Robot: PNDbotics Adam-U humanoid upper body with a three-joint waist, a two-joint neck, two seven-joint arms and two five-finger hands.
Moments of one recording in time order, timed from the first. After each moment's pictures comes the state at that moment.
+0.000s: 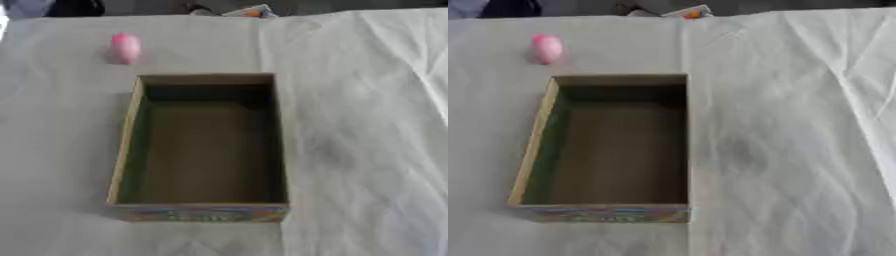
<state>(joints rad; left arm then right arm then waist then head) -0.98 0.60 -0.10 -1.58 -0.63 0.14 0.10 -0.33 -0.60 -0.15 -1.99 -0.06 -0.13 -0.35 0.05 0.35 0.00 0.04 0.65</state>
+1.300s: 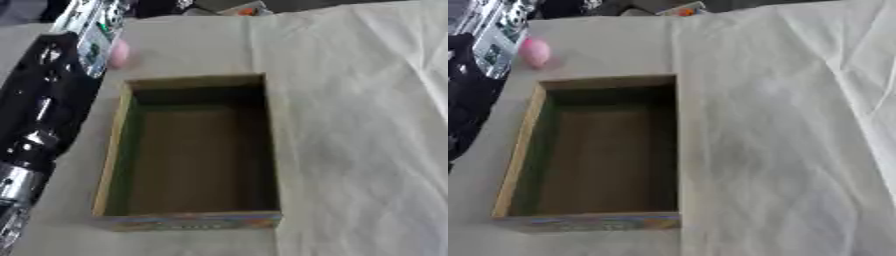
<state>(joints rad) -1.24 0.38 -0.10 -0.94 -1.05 0.13 -0.29 -0.36 -0.61 -0.13 -1.99 -0.07 -0.14 -0.31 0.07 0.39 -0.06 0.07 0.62</state>
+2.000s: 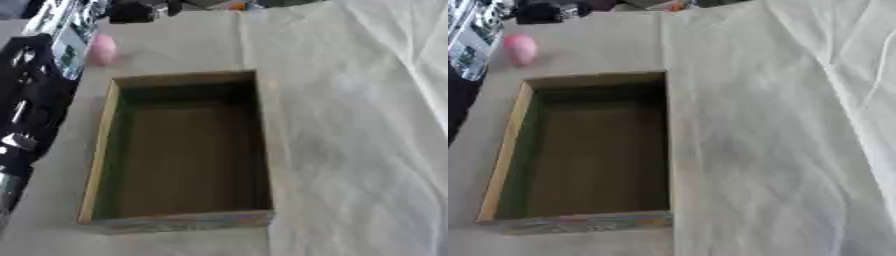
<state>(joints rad) -1.23 0.44 -0.09 -0.94 -1.10 0.18 -0.41 -0.35 -0.61 -0.13 -1.99 -0.07 -0.14 -0.31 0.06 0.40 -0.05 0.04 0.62</state>
